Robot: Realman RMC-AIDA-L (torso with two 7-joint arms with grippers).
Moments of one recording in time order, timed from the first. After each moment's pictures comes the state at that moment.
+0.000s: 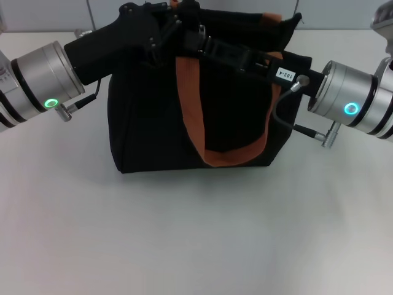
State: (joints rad) left arm -0.68 -2.08 0.77 0.40 1.47 1.54 -1.10; right arm 0.79 2.09 -0.71 -0.14 -1.53 -1.51 1.54
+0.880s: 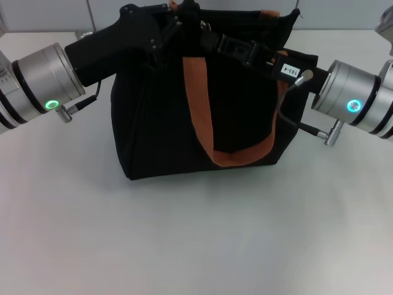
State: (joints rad) left arm -0.68 -2.08 0.77 0.39 1.47 1.53 -1.09; right arm 0.78 2.09 -0.71 -0.14 -1.51 -1.47 1.59
